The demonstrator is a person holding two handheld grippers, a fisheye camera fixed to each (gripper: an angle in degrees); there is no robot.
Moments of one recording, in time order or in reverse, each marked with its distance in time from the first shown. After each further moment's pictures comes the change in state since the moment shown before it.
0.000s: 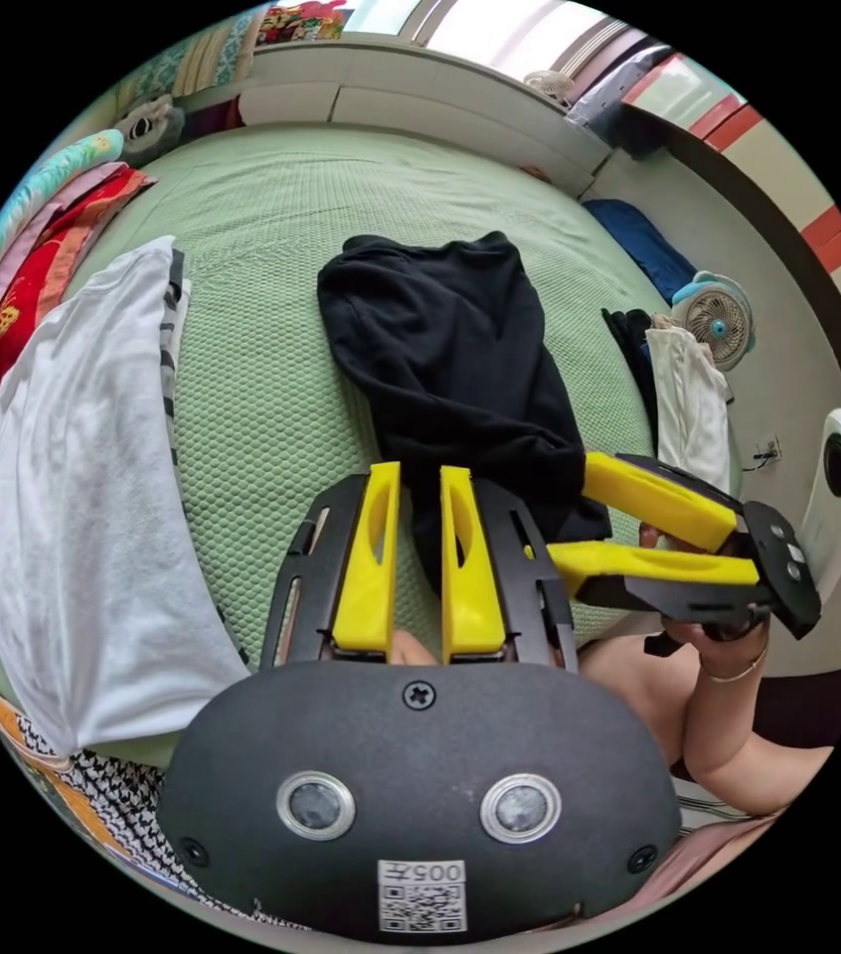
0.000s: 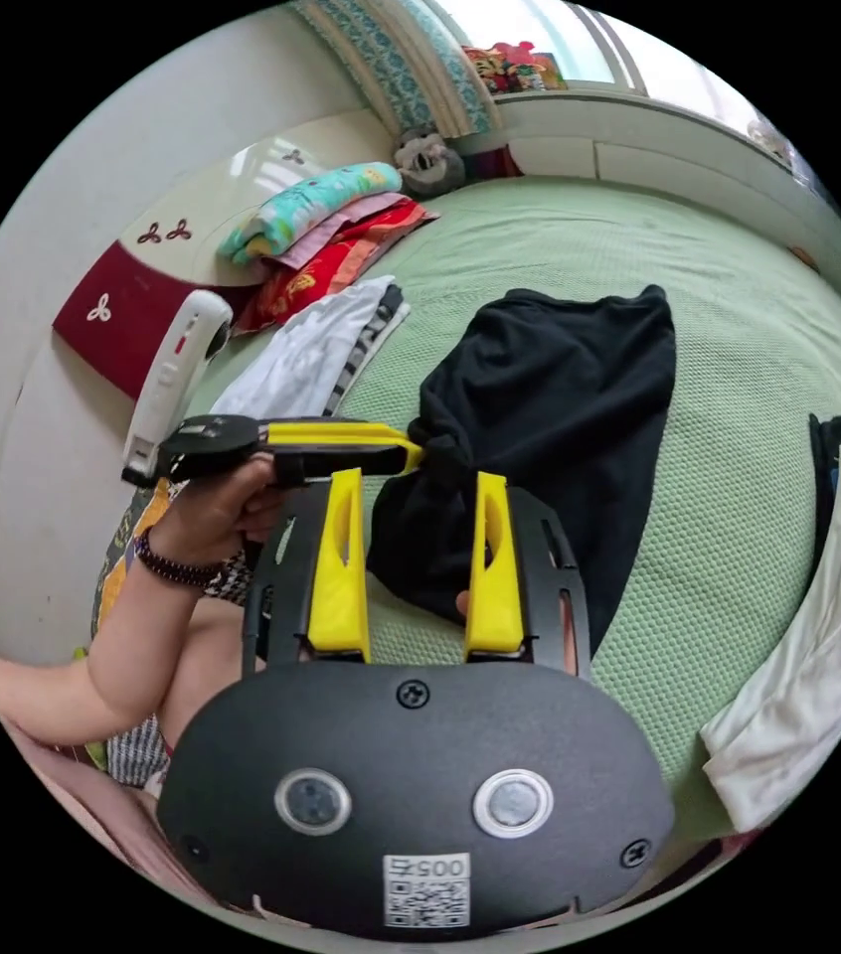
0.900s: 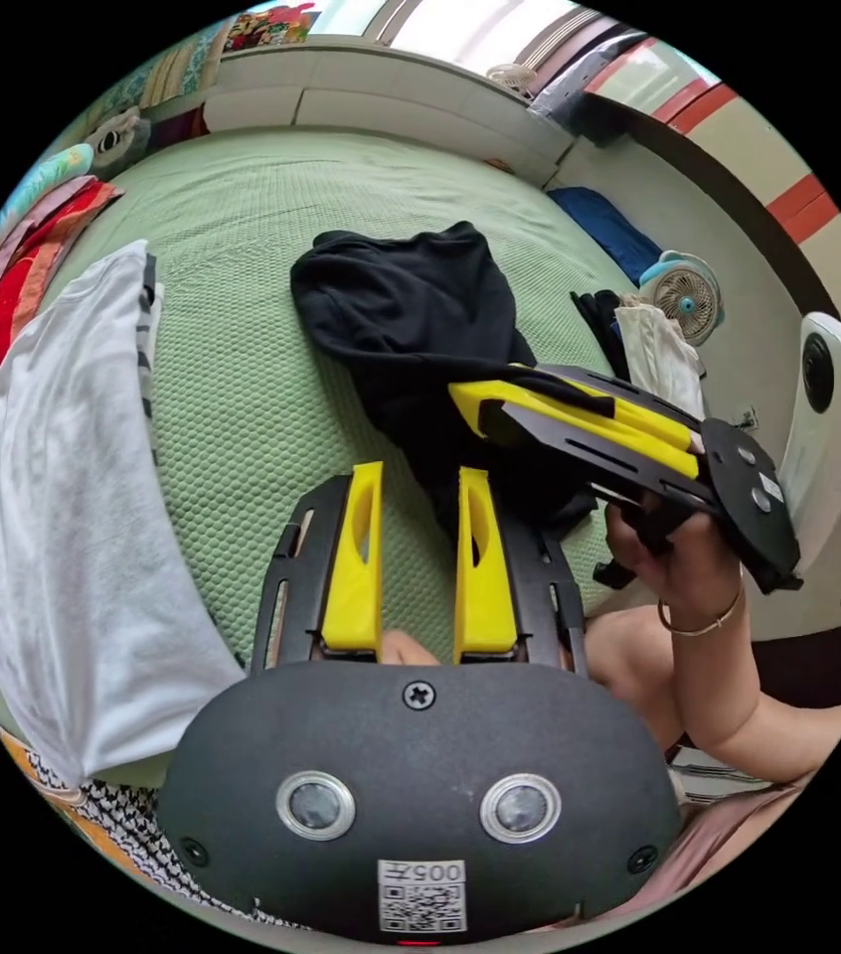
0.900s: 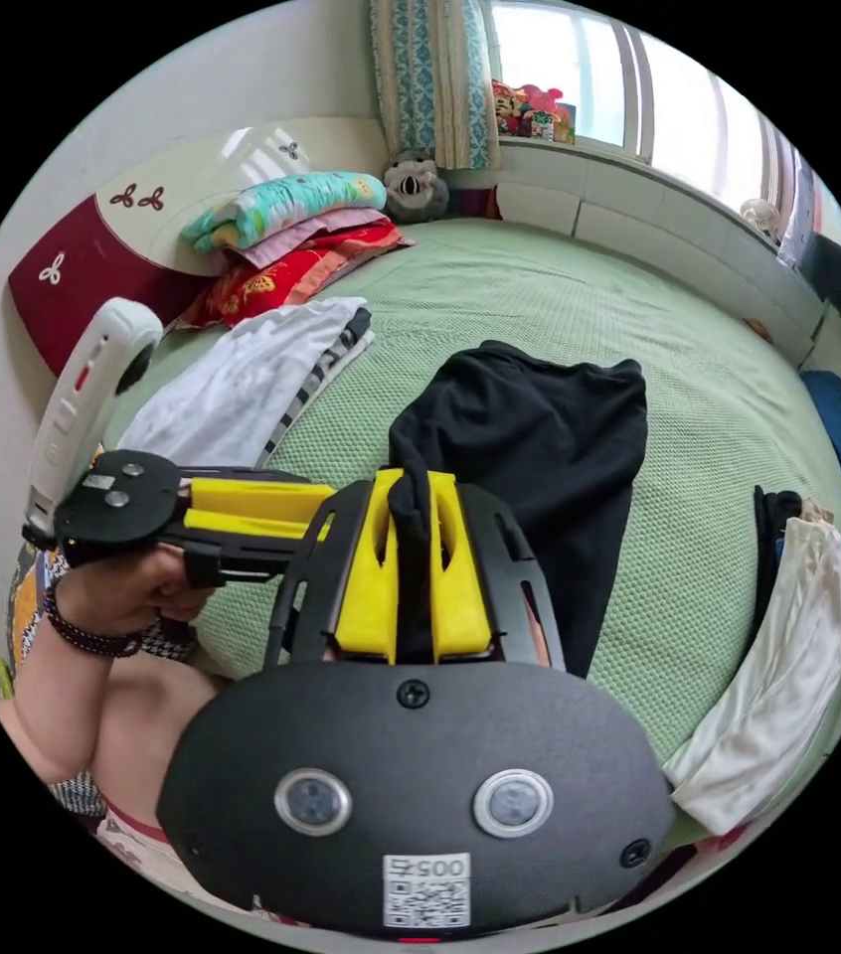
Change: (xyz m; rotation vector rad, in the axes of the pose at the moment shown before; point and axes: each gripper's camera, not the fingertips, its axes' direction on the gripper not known) left arm 0.020 0.007 0.016 -0.018 0.064 0.079; right arm -0.034 -0.026 0.021 0.088 0.204 -0.025
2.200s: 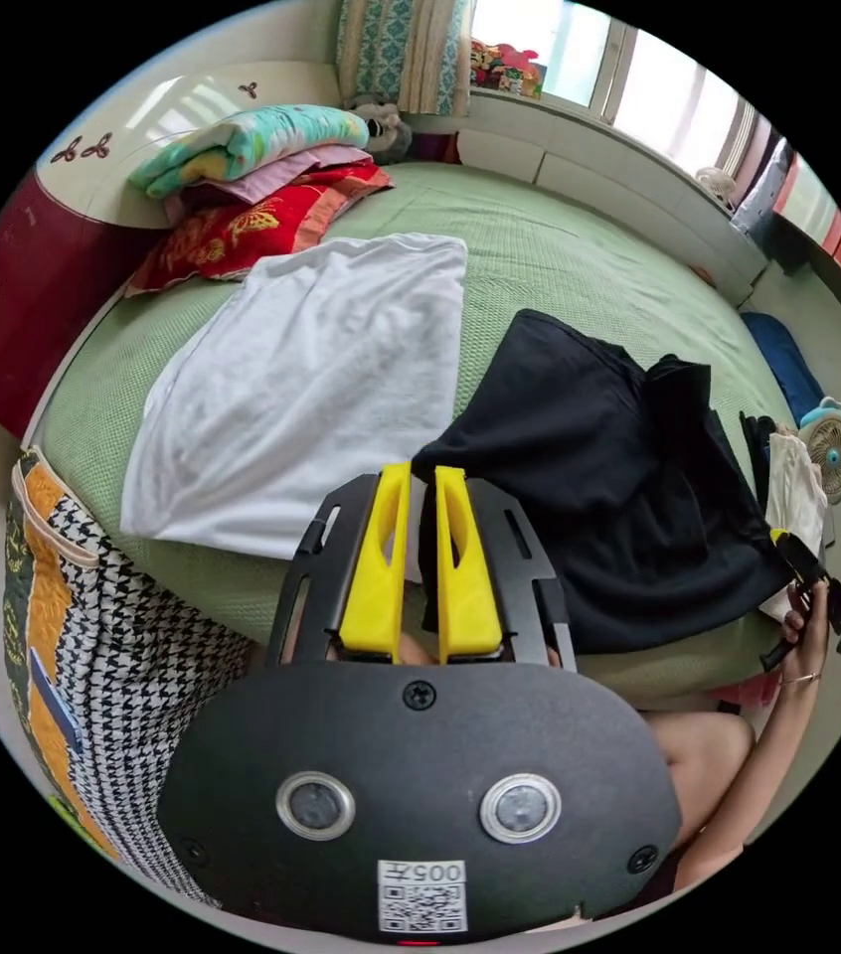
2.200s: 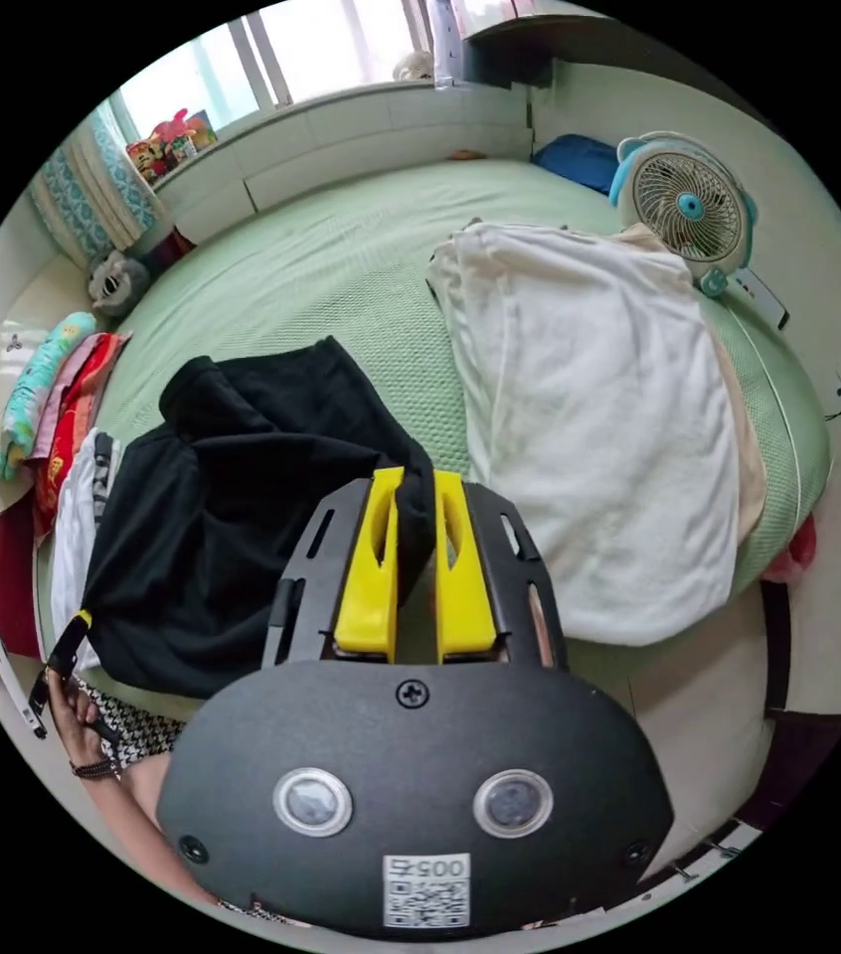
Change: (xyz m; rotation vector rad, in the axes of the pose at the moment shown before) left arm -0.019 0.135 -0.121 0.251 -0.387 -0.457; right arm 0.180 0.119 -0.093 0.007 0.333 0.681
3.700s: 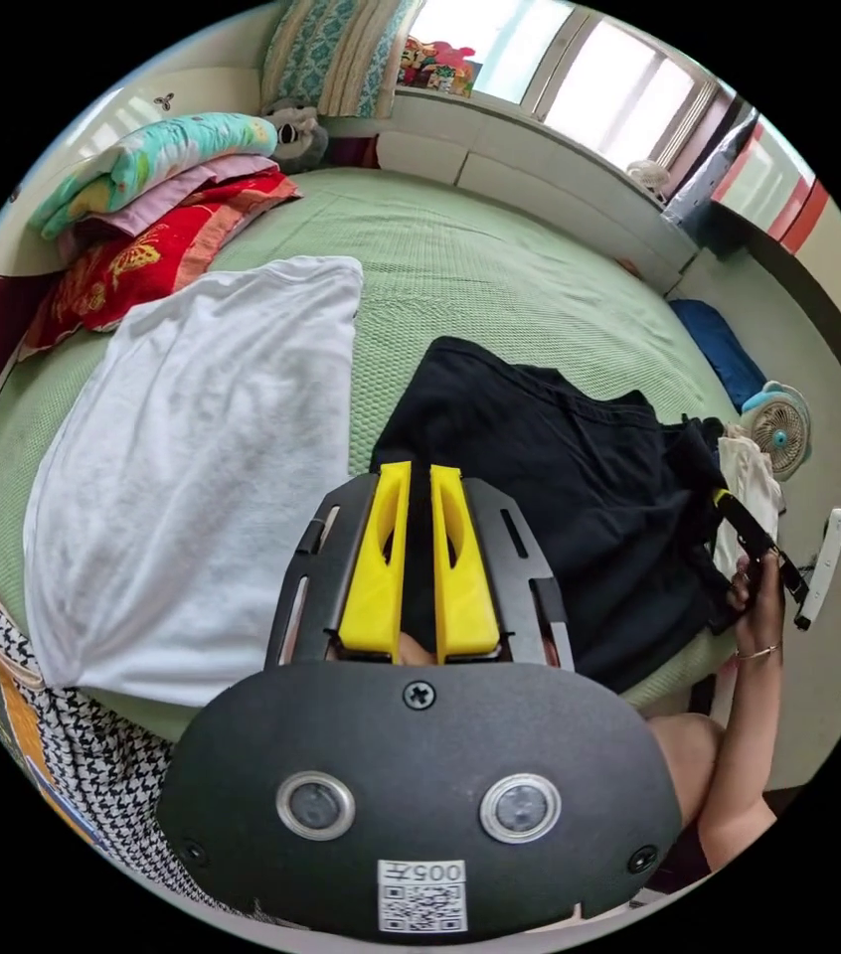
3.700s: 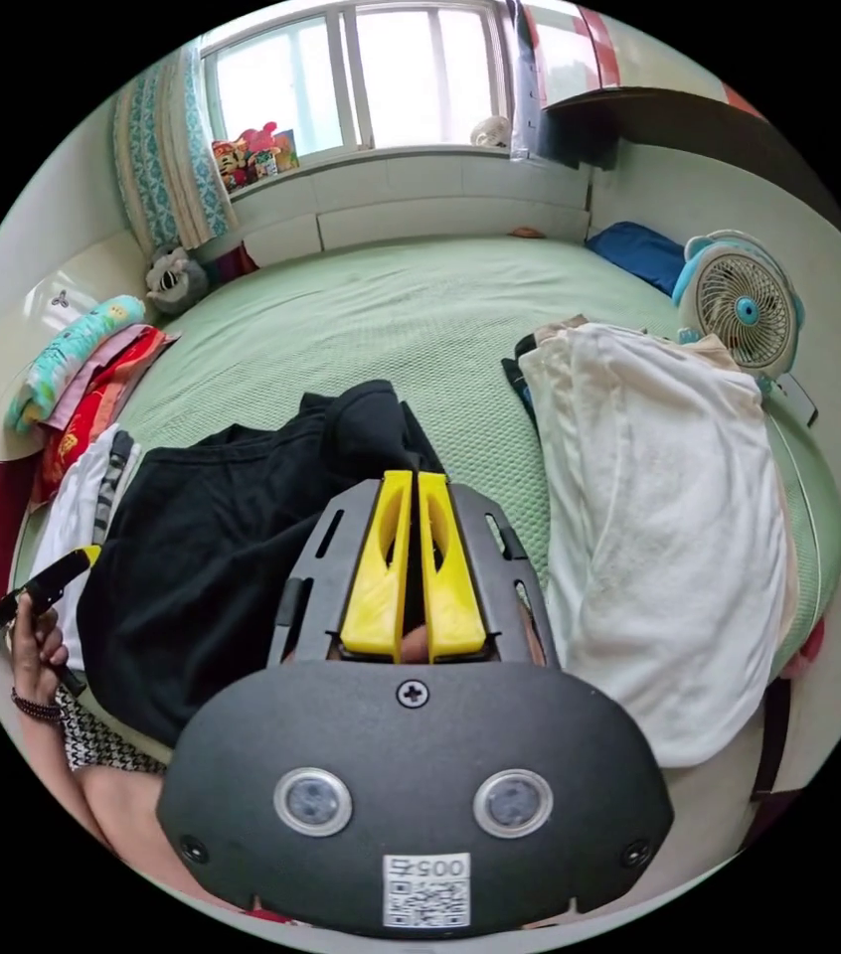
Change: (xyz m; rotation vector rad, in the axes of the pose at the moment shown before) left arm 0.057 -0.039 -0.001 -0.034 0.168 0.177; right arm -0.056 0.006 0.038 0.104 -0.040 -0.161
